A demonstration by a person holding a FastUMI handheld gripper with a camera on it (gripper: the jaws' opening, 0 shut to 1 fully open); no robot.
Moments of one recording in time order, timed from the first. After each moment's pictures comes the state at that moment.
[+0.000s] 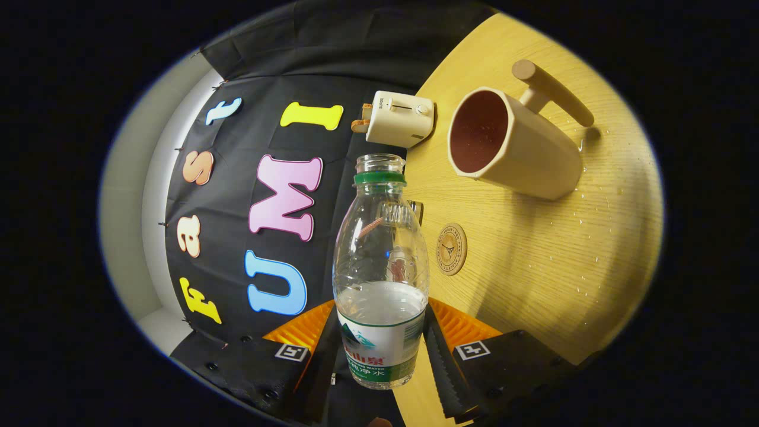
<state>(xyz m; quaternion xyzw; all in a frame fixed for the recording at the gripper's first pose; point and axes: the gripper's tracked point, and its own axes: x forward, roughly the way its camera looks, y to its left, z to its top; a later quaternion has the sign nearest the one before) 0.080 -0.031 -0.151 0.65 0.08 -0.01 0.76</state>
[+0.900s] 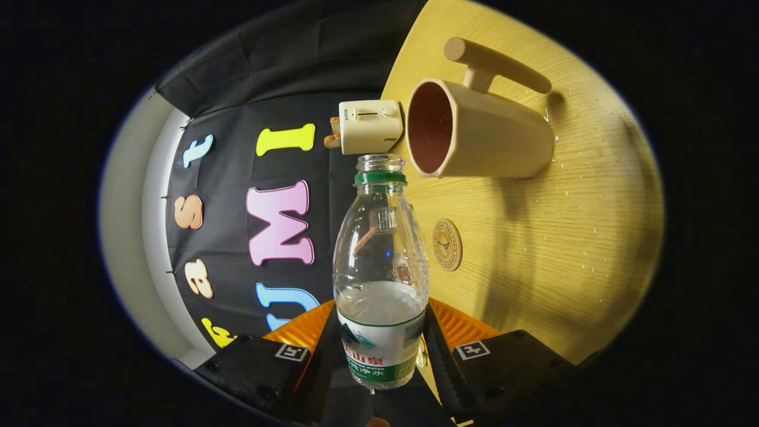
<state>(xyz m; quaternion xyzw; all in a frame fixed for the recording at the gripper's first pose) 0.082 -0.041 -0.154 0.72 0.08 -0.03 0.68</state>
